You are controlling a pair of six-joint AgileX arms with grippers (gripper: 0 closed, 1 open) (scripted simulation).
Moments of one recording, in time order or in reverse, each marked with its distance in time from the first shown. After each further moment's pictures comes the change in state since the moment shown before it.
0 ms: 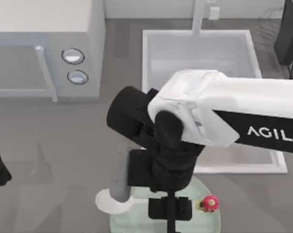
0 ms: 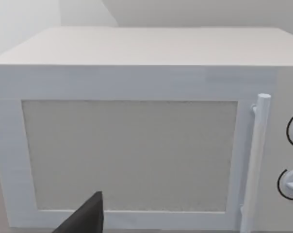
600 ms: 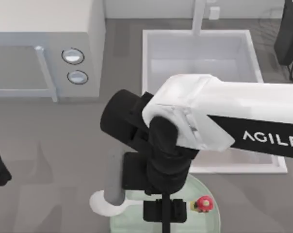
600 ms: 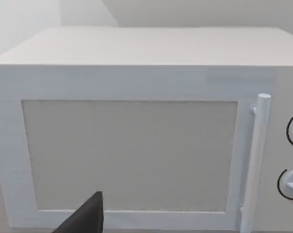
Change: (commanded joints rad) left arm 0.000 0.000 0.000 0.000 0.000 0.000; right arm 0.014 0.005 0.002 0.019 0.009 0.004
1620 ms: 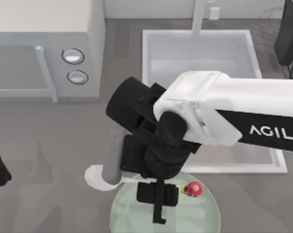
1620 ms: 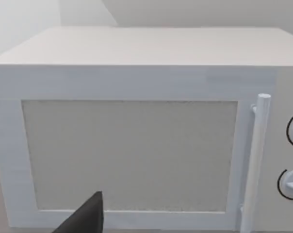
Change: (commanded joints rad) left arm 0.000 0.000 0.000 0.000 0.000 0.000; right arm -0.034 -0.011 -0.042 0.168 0.034 0.032
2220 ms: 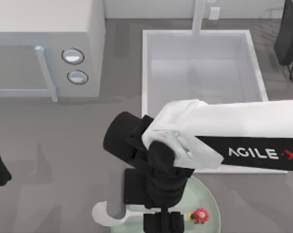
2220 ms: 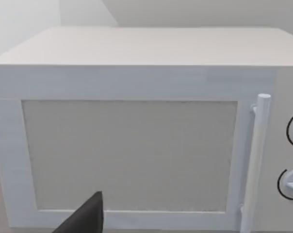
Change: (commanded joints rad) left arm 0.000 0.000 0.000 0.000 0.000 0.000; right arm 0.049 0.068 -0.065 -0.014 -0.043 -0.042
